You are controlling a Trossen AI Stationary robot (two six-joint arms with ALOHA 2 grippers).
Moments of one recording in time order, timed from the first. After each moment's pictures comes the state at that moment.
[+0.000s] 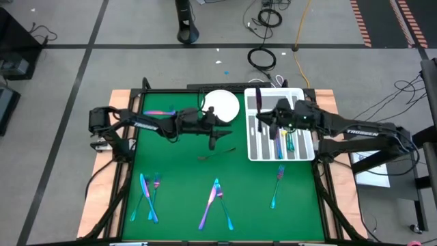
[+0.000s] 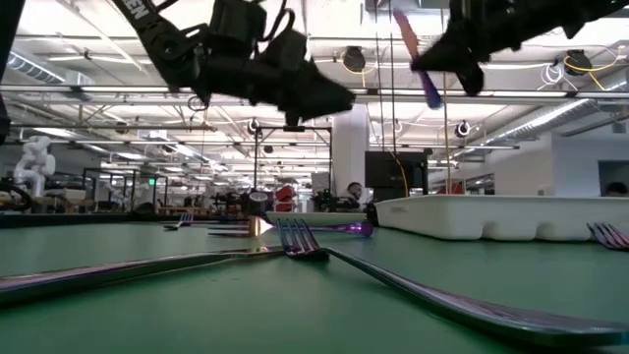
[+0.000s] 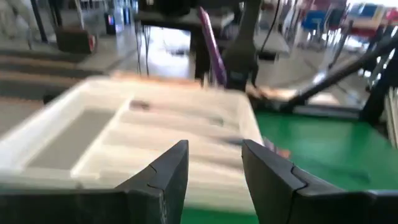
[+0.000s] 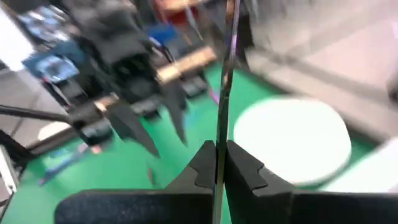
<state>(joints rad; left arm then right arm) 0.21 1.68 0.82 0.71 0.21 -0.04 -0.25 0.87 0.66 -0.07 0.06 0.37</state>
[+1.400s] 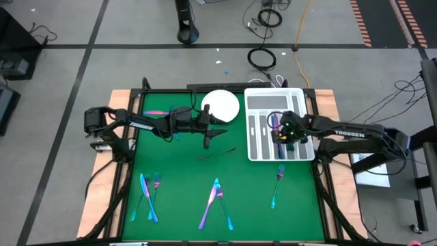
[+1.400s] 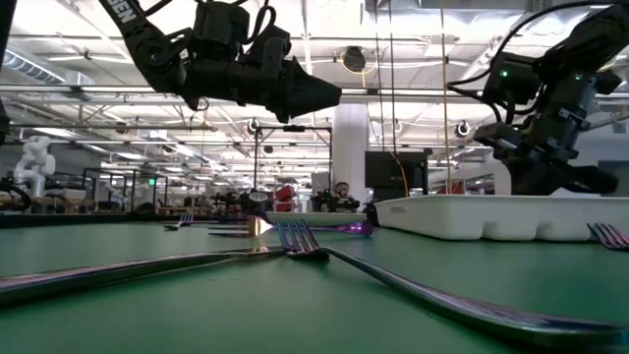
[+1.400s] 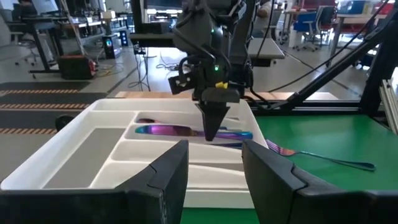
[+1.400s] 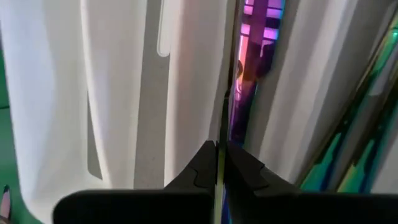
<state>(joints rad) 0.24 1.63 0.74 0.81 0.26 0.06 -0.45 0.97 0.42 -0.59 -0.14 1.03</state>
